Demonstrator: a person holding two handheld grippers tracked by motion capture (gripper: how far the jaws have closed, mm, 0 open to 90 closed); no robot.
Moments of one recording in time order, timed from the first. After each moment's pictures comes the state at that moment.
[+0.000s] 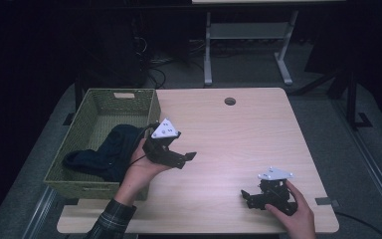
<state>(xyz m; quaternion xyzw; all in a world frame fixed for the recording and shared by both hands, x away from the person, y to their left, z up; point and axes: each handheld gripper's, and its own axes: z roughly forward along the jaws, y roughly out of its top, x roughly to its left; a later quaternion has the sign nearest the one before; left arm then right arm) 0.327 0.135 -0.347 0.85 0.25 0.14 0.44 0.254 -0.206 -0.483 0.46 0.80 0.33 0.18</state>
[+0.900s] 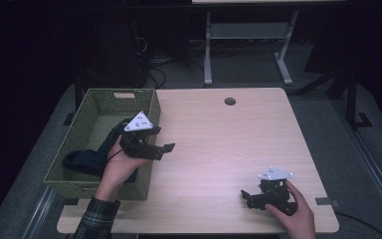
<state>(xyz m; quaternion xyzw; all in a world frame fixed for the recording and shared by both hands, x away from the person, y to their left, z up) 0.335 0.187 -0.338 0.83 0.29 0.15 0.44 0.254 -0.206 -0.483 0.46 0.80 0.33 0.18</state>
